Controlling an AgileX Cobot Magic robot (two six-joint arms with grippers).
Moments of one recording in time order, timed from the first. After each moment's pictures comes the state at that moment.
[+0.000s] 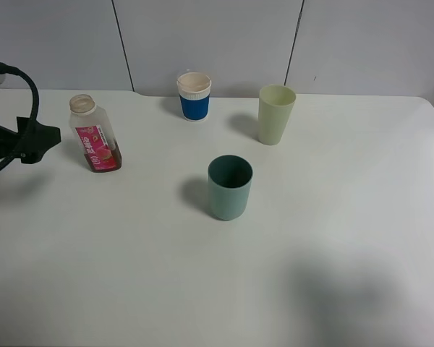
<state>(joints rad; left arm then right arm) 0.03 1.15 -0.36 1.07 -0.29 -1.03 -0.10 0.00 -0.50 -0.09 1.06 0.04</state>
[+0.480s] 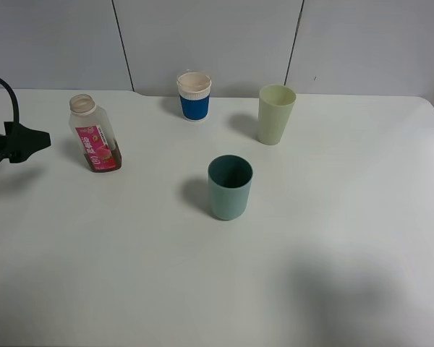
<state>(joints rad) 0.38 1.47 -0.44 1.28 -0.66 -0.99 -0.10 0.00 -0.50 -0.09 1.06 0.04</state>
